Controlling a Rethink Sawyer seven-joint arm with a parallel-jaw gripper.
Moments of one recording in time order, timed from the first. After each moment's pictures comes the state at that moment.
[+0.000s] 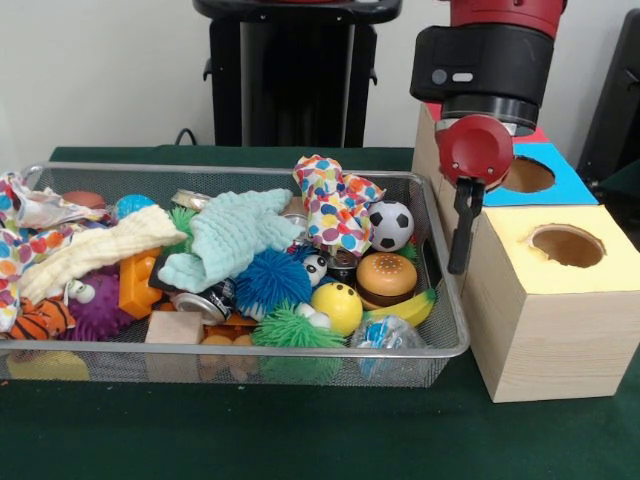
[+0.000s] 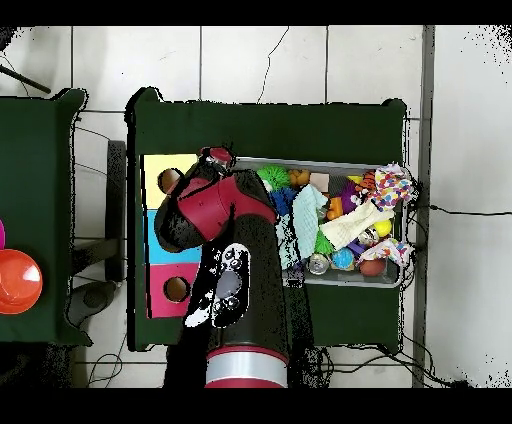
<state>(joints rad) 0.05 -0.57 -0.08 1.39 -0.55 0.21 1.06</state>
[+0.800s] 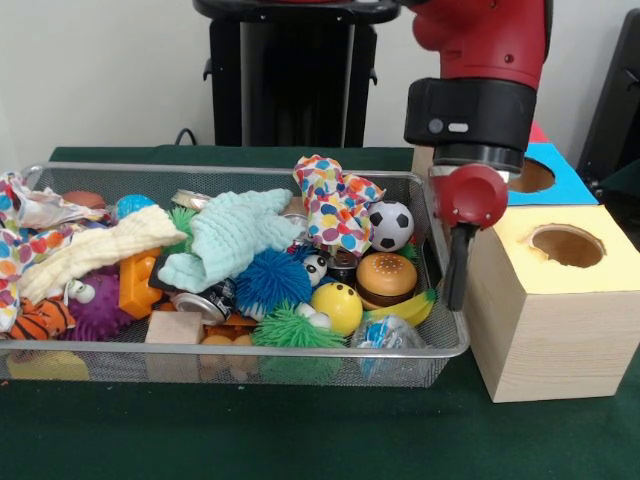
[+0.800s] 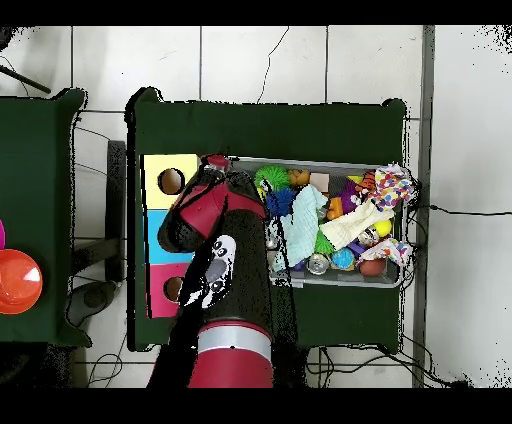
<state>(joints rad) 0.08 -0.47 -0.11 1.35 -0.64 0.13 1.06</state>
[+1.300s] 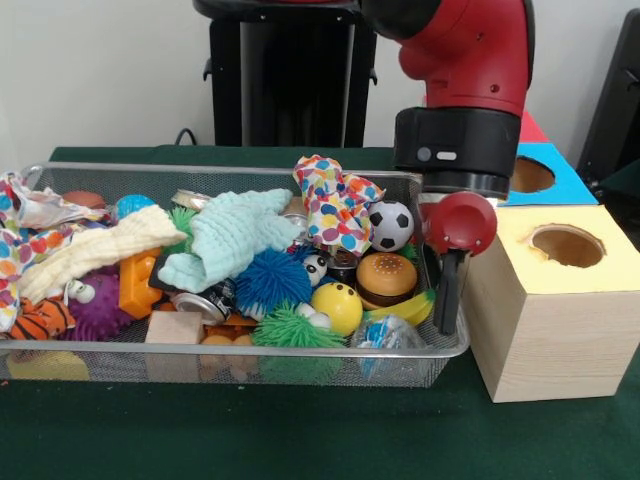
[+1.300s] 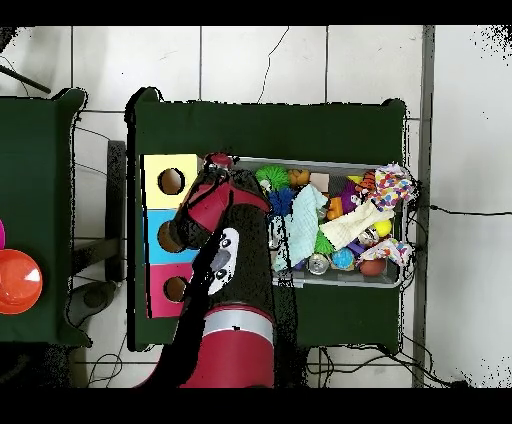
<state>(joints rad) 0.07 -0.42 -0.12 1.32 -0.67 0.08 1.06</state>
